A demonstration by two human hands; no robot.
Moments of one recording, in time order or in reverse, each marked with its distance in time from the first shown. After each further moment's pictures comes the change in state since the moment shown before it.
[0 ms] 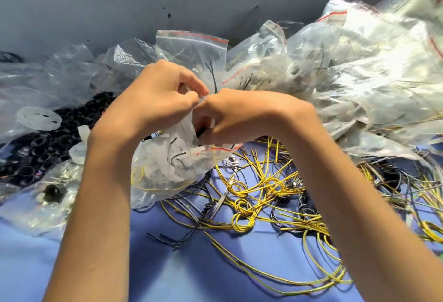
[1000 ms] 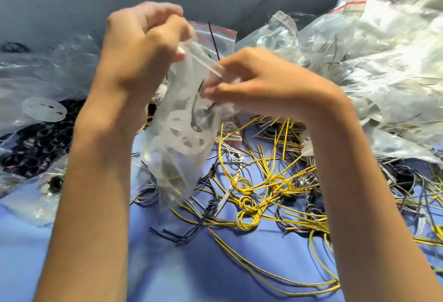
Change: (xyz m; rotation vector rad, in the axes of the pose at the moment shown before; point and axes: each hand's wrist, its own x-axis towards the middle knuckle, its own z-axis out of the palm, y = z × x) left_hand 0.004 0.013 -0.012 -0.739 0.407 -0.095; right_hand -0.011 0.017 -0.011 0.341 0.358 -0.007
